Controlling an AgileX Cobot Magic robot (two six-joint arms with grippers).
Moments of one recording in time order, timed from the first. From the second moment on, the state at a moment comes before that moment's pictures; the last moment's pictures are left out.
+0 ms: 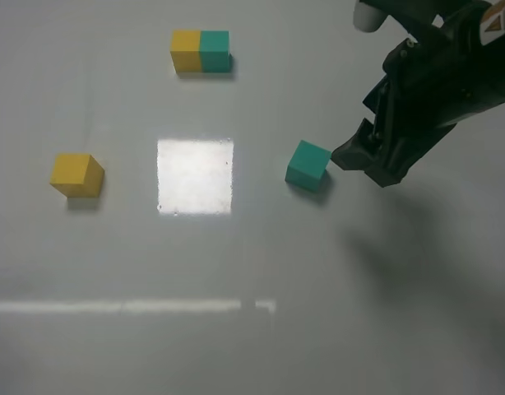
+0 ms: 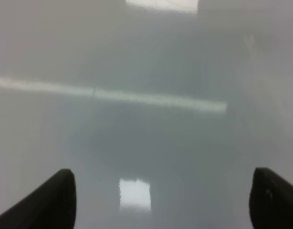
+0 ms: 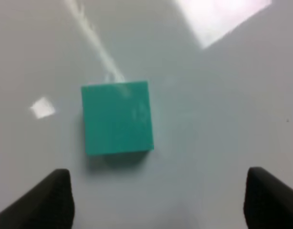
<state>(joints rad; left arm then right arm) 0.09 -0.01 -0.50 -0.07 1.05 -0.05 0.65 1.27 -1.35 -0.23 0.79 -0.45</state>
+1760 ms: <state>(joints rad) 0.09 -0.01 -0.50 -0.07 1.05 -0.05 0.71 1.49 -1.37 -0.31 0.73 -0.40</state>
